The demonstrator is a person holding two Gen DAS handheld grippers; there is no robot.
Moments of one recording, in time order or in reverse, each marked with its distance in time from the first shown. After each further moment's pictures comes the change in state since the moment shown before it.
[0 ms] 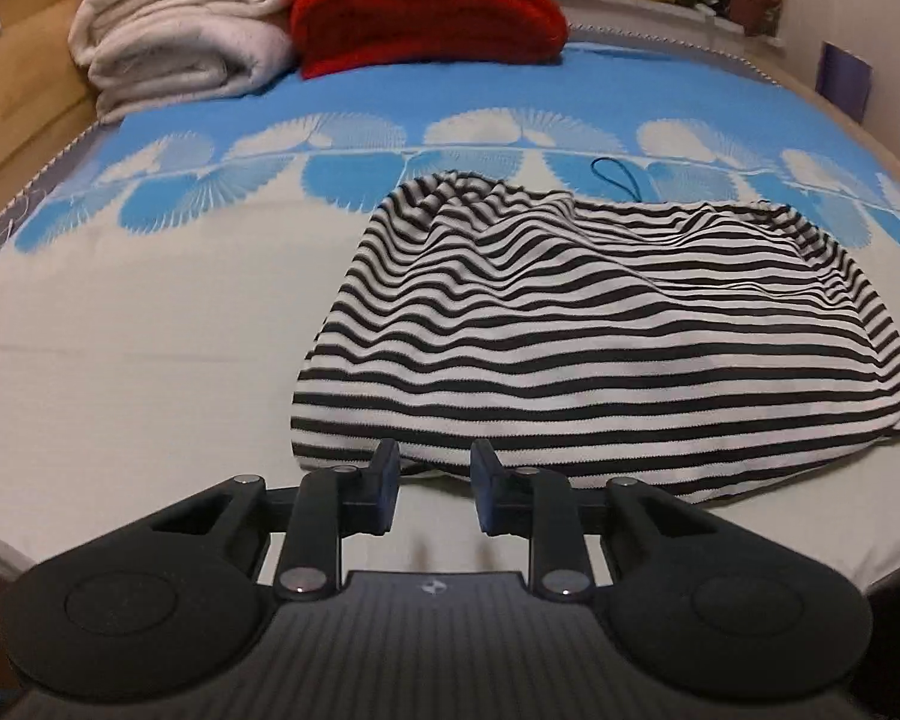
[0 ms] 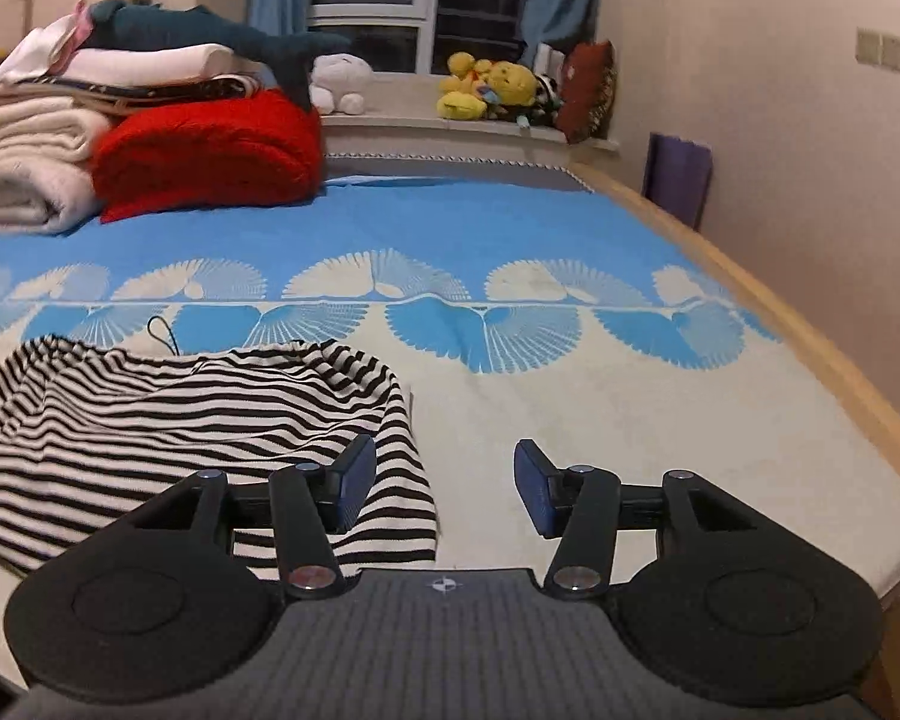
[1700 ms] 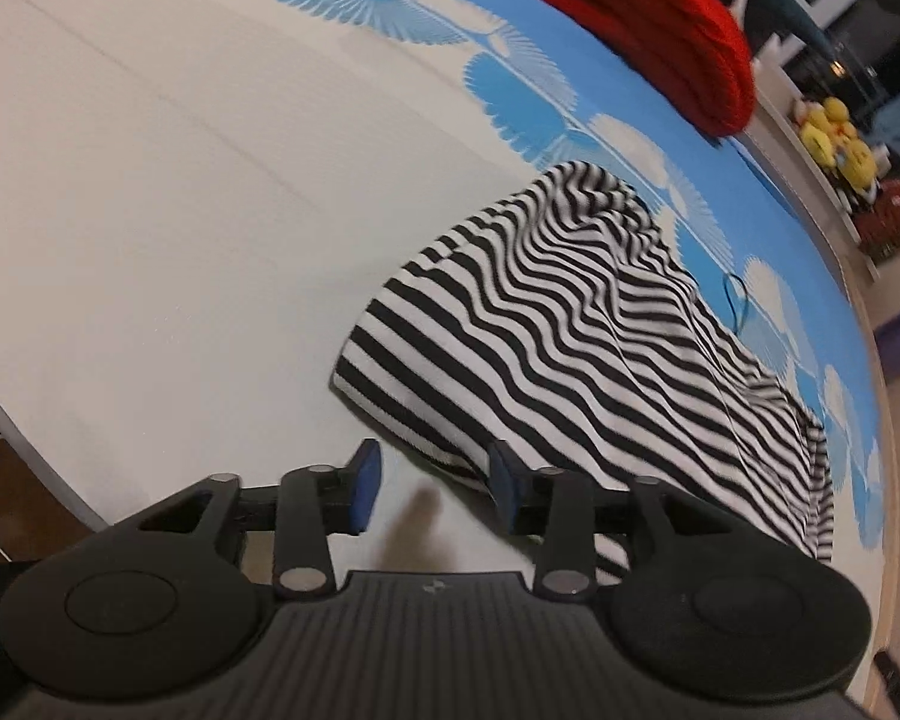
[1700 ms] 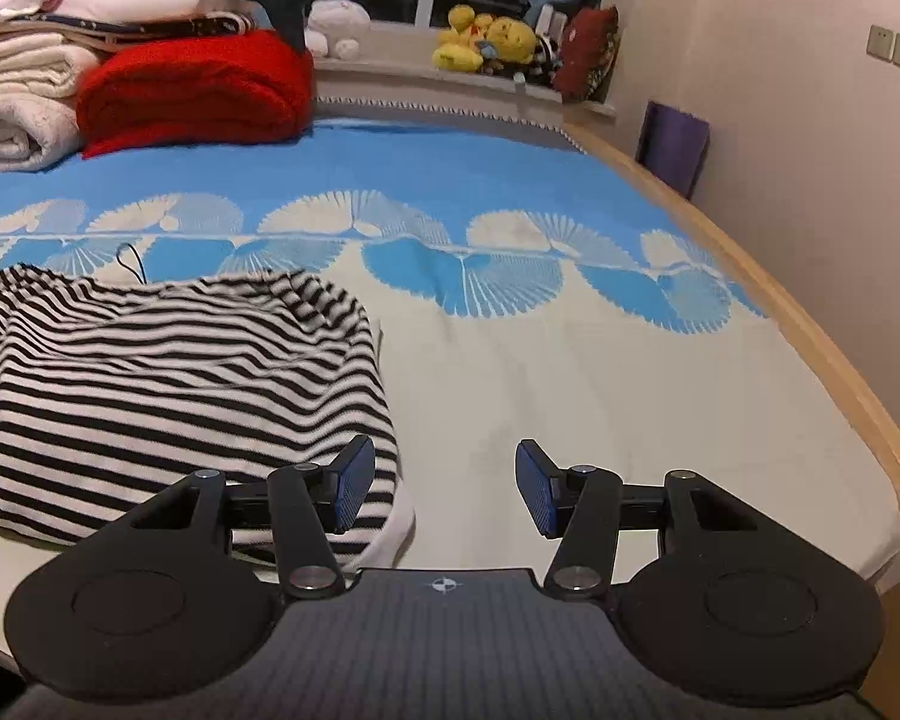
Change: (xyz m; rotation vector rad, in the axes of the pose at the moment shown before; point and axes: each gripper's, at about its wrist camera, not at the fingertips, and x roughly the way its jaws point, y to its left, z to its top) left arm 0.055 0.097 -0.009 -0.676 0.194 -0.141; right arm 0.024 -0.006 -0.018 -0.034 0.128 -0.060
